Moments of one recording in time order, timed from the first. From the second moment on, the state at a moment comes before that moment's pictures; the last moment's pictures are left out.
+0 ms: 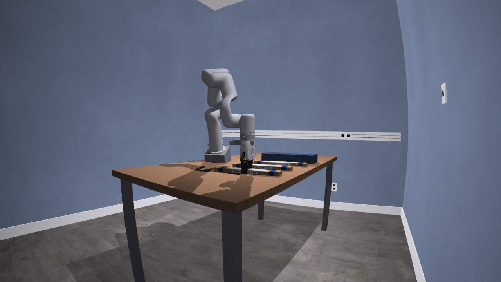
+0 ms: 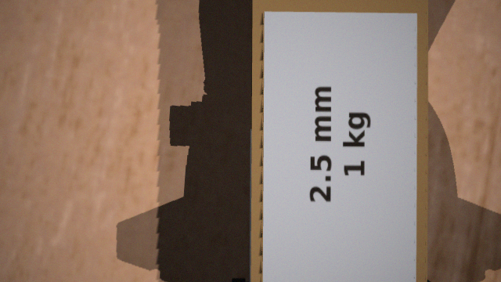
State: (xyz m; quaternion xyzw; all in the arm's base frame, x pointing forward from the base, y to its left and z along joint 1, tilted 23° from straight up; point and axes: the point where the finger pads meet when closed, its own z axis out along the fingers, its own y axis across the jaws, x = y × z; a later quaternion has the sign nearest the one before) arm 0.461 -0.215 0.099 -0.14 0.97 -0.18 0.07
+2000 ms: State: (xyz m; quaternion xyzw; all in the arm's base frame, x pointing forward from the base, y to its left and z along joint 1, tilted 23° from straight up) arm 0.451 -0.198 0.145 -0.14 0.97 -0.18 0.07
